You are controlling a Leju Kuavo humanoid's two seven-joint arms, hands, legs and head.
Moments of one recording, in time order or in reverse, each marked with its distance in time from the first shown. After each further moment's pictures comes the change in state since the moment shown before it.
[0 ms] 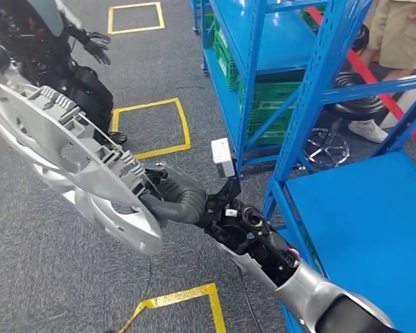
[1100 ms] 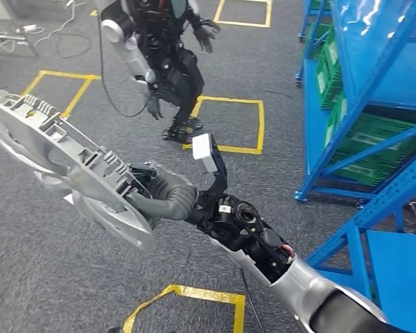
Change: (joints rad) left arm 0.002 -0.039 0.007 0.000 0.002 -0.002 -0.007; right arm -0.035 0.027 0.010 0.036 0.039 -0.037 0.068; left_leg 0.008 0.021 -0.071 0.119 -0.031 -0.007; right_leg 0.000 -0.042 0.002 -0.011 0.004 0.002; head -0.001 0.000
